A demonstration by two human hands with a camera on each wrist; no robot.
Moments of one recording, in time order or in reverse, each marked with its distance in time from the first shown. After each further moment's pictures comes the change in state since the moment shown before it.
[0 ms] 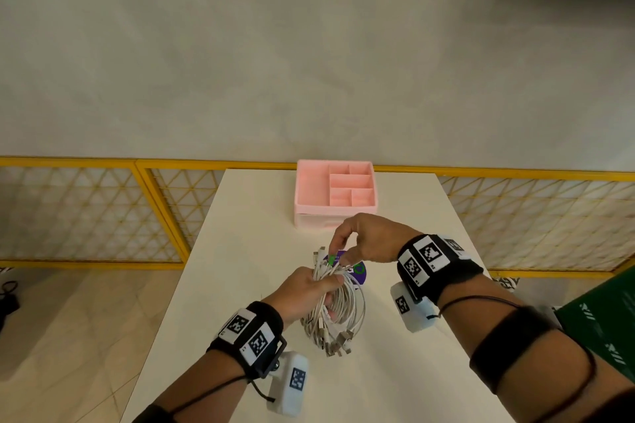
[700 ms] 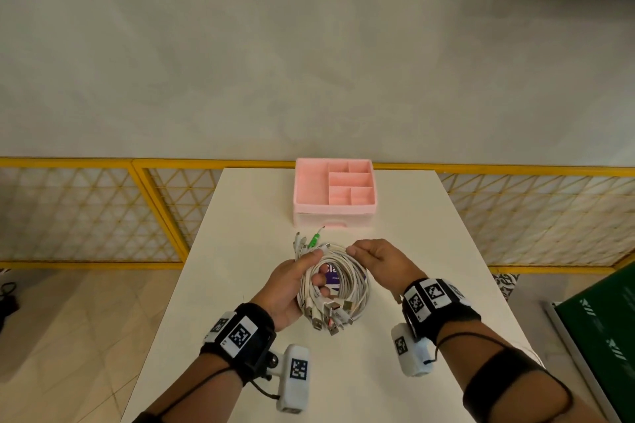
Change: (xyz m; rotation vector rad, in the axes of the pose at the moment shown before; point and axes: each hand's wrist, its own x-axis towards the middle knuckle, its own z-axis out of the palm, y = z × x) left_hand -0.003 0.013 -0.008 -0.767 -0.002 -0.105; right_hand -0.009 0.055 0.060 0.306 0.383 -0.010
